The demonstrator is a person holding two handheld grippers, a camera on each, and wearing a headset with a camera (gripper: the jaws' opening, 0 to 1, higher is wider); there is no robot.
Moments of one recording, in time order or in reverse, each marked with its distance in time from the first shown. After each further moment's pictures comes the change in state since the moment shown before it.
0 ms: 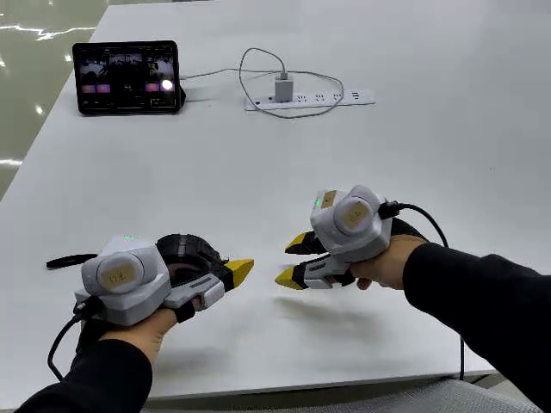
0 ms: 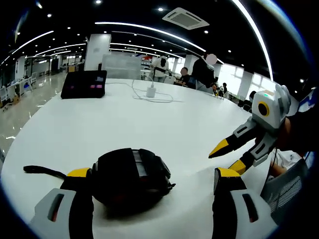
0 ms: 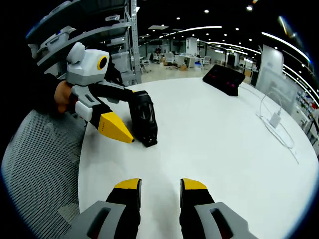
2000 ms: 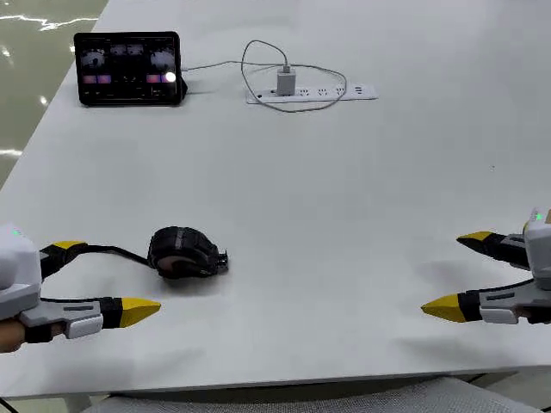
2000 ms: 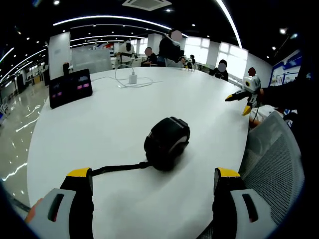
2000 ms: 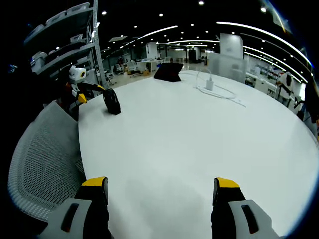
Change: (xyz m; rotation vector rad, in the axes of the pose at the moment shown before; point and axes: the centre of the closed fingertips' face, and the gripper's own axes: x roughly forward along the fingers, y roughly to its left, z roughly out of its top) left arm -0.077 0.067 -0.008 0.263 0.164 -0.195; right arm -0.167 -0.032 -0.127 0.242 -0.071 -0.220
